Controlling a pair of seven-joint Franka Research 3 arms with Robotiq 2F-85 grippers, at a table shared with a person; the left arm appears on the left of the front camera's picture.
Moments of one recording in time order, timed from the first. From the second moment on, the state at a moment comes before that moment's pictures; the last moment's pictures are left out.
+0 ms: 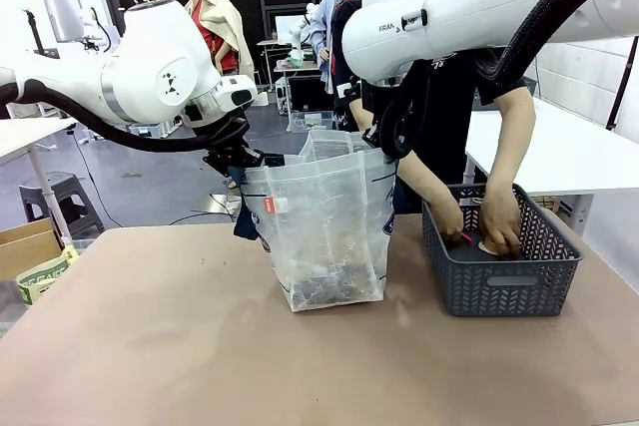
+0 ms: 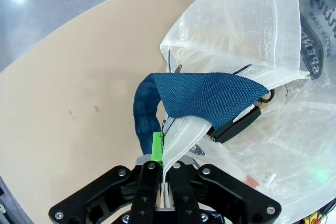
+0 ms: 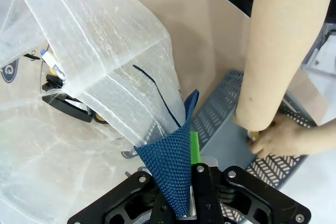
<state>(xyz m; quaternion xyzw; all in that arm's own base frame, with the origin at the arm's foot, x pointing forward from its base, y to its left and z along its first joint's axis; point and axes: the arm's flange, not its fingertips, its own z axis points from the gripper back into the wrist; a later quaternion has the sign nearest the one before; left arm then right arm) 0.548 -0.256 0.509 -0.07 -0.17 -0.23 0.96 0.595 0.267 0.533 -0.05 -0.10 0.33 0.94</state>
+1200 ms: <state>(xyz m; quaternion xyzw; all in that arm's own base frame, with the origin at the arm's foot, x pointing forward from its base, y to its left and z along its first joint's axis) 0.548 -0.256 0.509 -0.07 -0.17 -0.23 0.96 0.594 0.268 0.534 -0.05 -0.10 0.33 0.94</state>
